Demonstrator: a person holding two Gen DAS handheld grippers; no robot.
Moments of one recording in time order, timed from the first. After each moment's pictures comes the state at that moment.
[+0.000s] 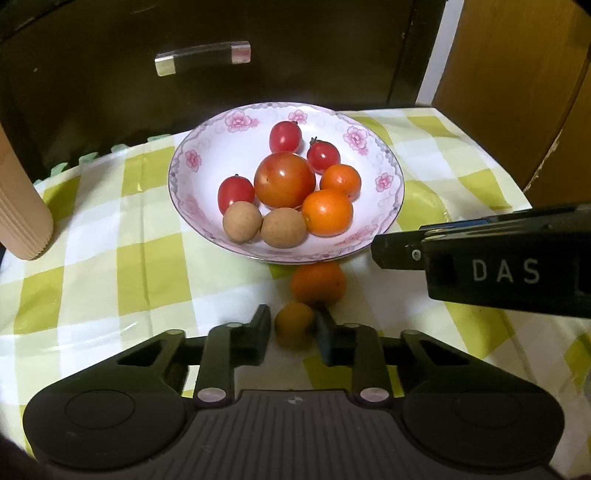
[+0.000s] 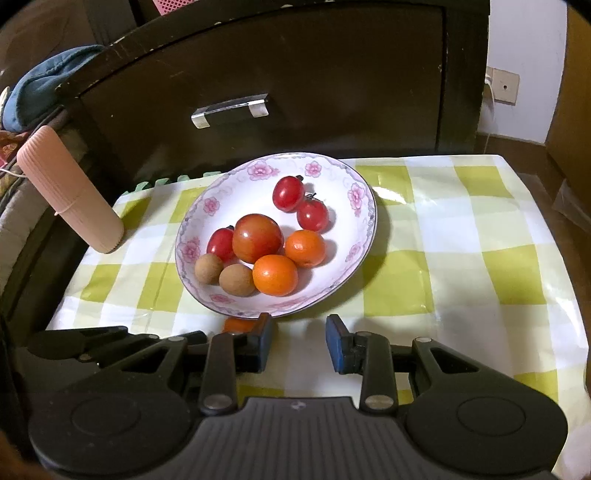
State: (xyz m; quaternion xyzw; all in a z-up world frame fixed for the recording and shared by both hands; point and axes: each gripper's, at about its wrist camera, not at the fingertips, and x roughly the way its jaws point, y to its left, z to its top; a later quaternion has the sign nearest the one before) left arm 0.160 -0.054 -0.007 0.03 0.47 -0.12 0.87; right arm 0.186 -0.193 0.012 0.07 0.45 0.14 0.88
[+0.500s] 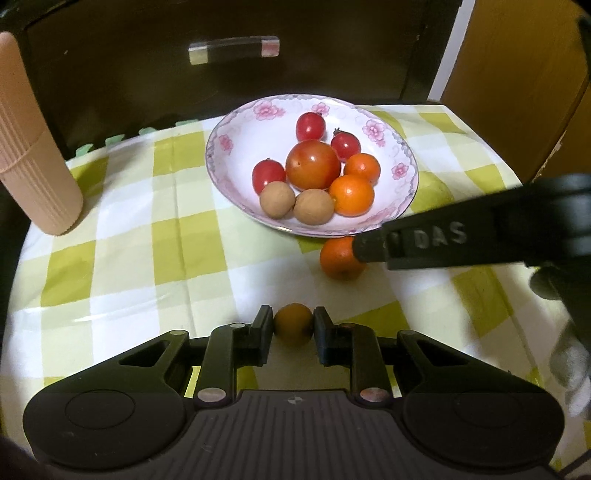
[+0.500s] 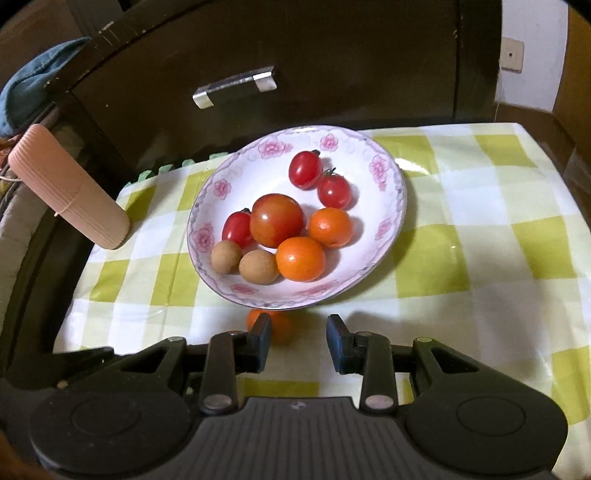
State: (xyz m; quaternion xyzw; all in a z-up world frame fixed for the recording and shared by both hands) left arm 0.147 -0.035 0.001 0.03 0.49 -0.11 0.86; right arm 0.197 -0.173 0.003 0.09 0.49 0.14 0.86
